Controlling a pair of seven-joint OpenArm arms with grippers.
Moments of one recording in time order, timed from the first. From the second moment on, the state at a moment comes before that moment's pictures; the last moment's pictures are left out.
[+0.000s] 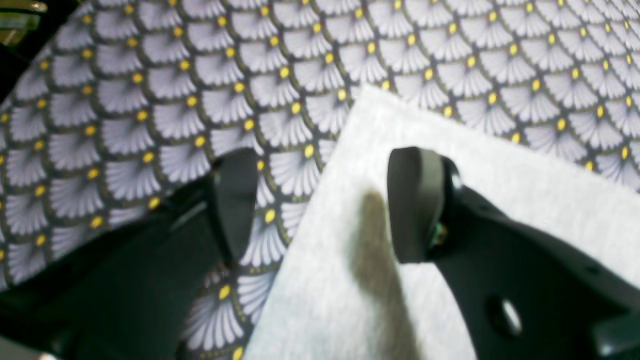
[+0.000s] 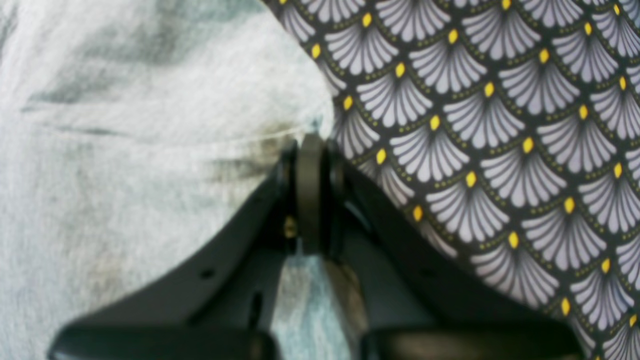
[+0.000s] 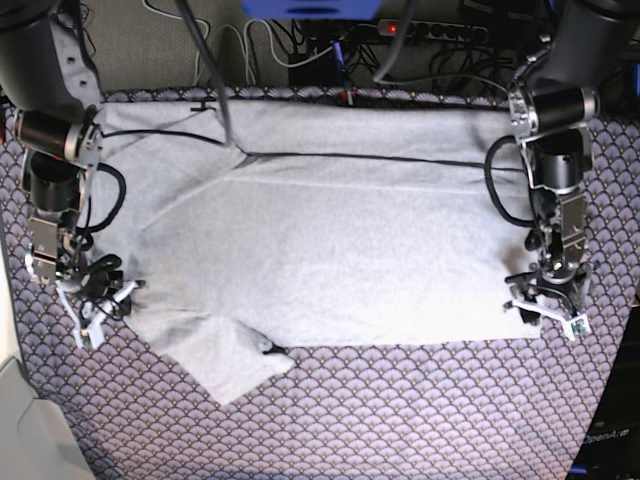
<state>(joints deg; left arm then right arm) -28.6 -15.4 -14.8 35.2 -7.9 -0.6 6.7 33.9 19.1 17.2 27.4 -6.6 33.5 -14.9</state>
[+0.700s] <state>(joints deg) -32.5 -15.7 -14.4 22.2 -7.7 -0.8 -2.9 33.9 19.1 17.2 27.4 -6.6 33.5 -14.9</state>
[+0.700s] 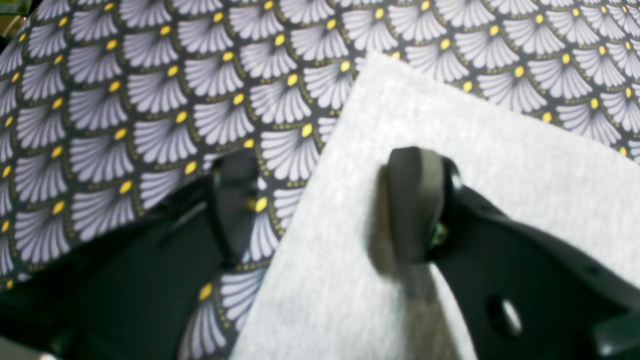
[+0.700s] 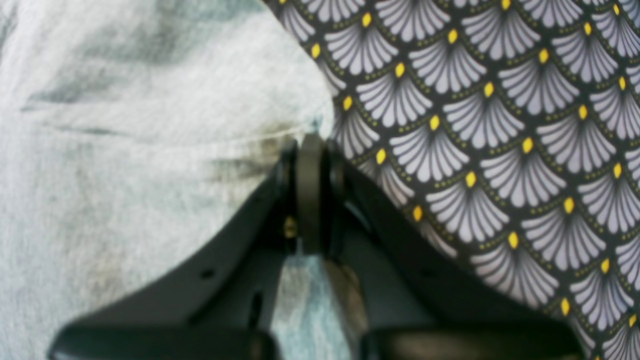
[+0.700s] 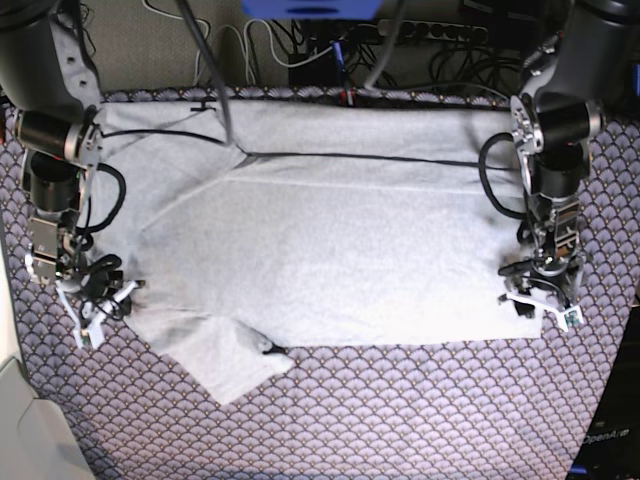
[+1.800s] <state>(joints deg) -30.4 -15.9 -8.3 26.0 -8.3 -0.6 -2.1 33.9 19.1 17.2 27.4 -6.6 33.5 -14.9</state>
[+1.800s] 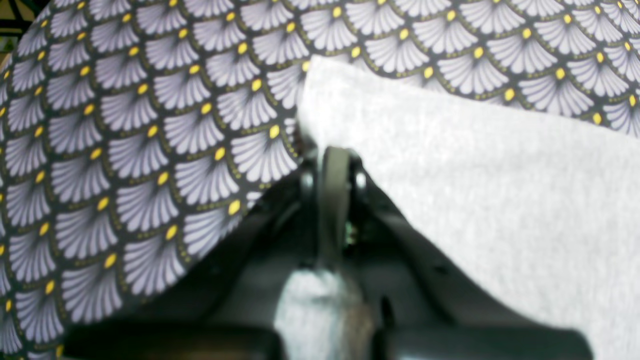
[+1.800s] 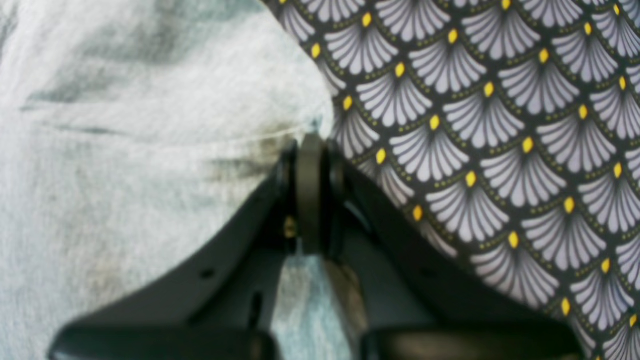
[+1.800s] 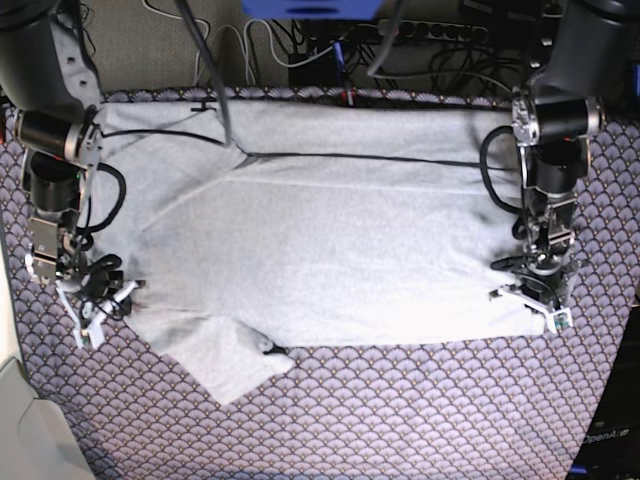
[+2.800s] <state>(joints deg) -14.3 -15.2 -14.8 61.2 -8.6 -0.8 17.6 19.6 18.2 24.1 60.5 -4.5 40.2 -32.6</state>
